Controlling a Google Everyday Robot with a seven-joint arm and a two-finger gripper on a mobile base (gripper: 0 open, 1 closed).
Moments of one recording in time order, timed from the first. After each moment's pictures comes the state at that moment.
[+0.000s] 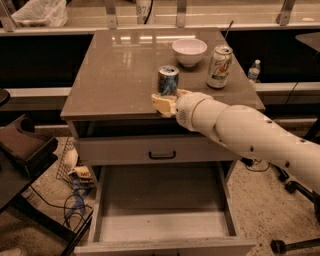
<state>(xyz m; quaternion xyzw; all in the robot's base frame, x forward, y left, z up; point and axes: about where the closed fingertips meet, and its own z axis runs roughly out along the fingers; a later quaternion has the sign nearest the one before) 0.616 -0.017 0.853 -0.21 0.76 0.22 0.57</state>
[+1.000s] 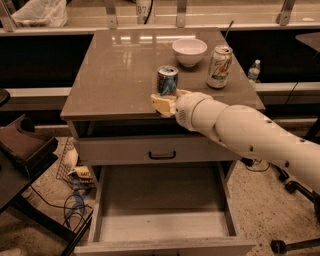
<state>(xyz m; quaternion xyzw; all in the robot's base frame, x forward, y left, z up) 0.616 -0.017 0.853 -0.21 0.76 0.22 0.57</state>
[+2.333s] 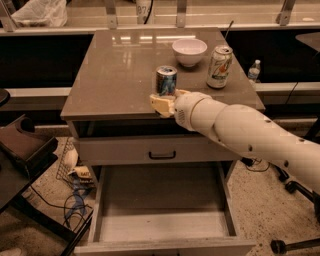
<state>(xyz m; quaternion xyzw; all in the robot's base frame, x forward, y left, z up) 0.615 -0.014 0.855 -0.21 0.76 0.22 0.57</state>
